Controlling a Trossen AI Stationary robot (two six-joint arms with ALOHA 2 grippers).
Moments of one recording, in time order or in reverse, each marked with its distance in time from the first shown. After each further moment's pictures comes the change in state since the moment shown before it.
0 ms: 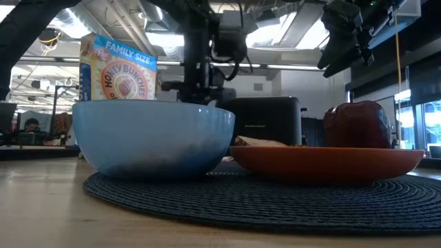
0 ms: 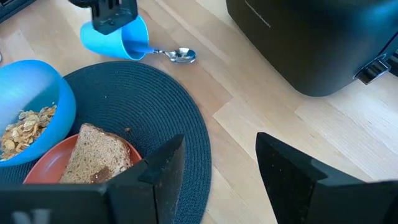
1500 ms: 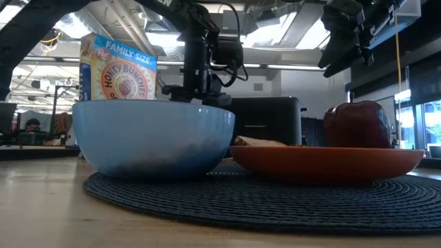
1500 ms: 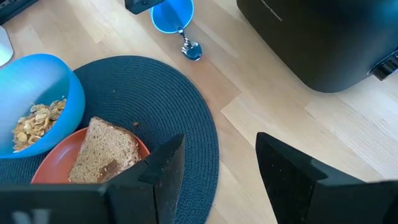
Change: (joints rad) left arm 0.075 0.027 0.020 -0.011 0.008 0.082; right arm 0.000 0.000 0.000 0.000 -0.037 0.000
